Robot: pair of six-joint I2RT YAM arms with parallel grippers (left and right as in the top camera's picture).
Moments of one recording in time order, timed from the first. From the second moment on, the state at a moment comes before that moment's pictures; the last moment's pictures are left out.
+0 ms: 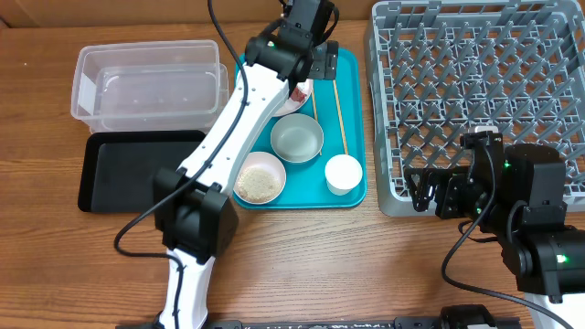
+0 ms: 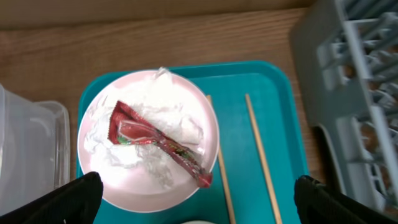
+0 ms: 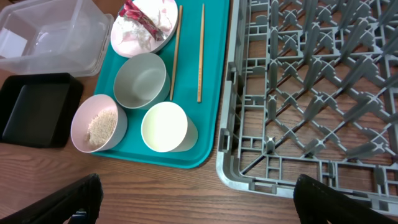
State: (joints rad) left arm -0.48 2.18 2.17 -0.89 -0.23 -0.34; right arm 0.07 0.90 1.06 -0.97 -0.31 0.15
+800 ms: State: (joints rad) left arm -0.36 2.50 2.17 -0.70 -0.27 -0.58; right arm 0.07 0.90 1.06 -1.10 -0.30 0.15
